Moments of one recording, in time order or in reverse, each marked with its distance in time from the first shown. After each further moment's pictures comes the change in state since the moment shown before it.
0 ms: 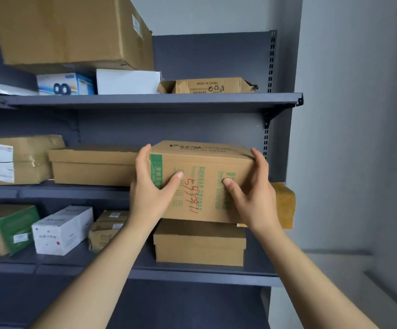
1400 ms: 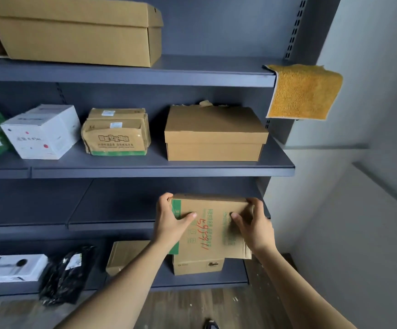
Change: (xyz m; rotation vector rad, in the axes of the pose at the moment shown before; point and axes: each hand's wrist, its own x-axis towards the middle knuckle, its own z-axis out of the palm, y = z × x) left_hand -0.232 -0.262 -0.027 0.127 -0.477 -0.626; right_hand -0.288 0.122 0.109 -0.286 -0.331 0.759
